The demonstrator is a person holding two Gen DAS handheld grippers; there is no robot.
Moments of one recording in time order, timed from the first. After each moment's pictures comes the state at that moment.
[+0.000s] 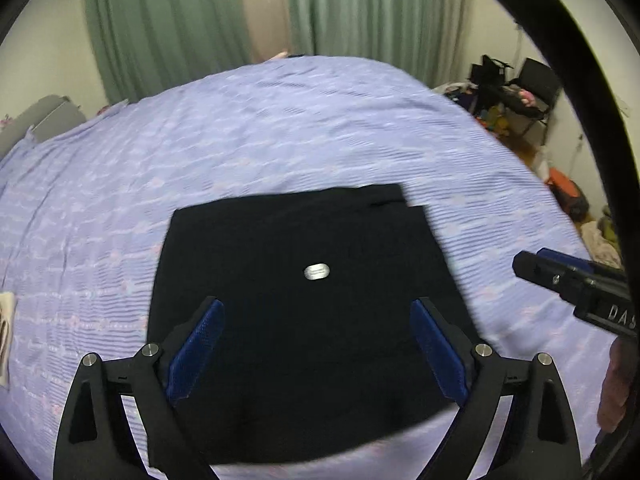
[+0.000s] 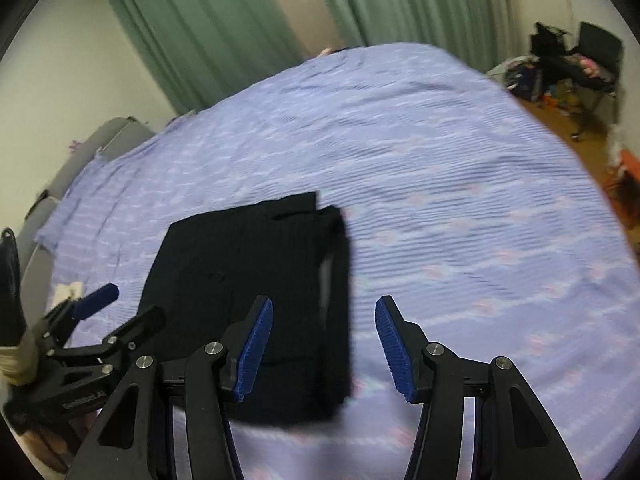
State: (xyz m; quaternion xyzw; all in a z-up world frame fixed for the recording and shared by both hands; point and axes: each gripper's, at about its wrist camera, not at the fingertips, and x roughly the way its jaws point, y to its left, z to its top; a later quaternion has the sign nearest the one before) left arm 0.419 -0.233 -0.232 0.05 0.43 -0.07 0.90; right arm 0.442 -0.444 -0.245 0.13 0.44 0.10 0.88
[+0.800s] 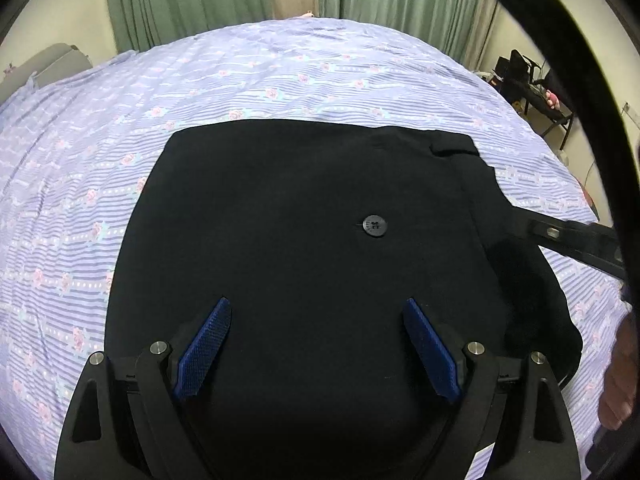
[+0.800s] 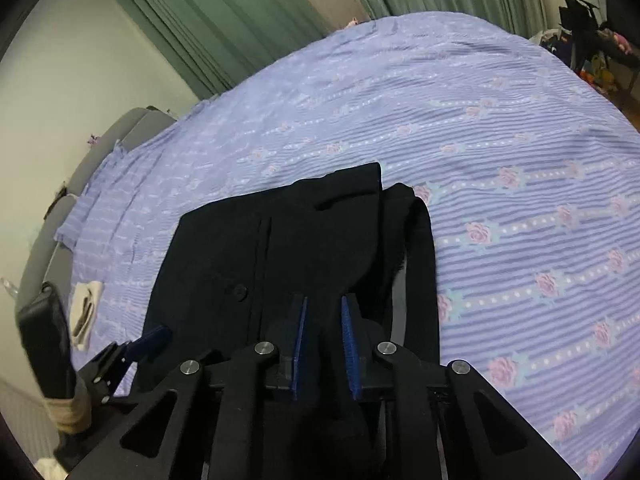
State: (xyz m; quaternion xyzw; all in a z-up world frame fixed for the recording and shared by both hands) left arm 0.439 -0.214 -0.299 0.00 0.48 -0.06 0.87; right arm 0.500 -0.400 -0.297 0.17 0.47 0.15 0.86
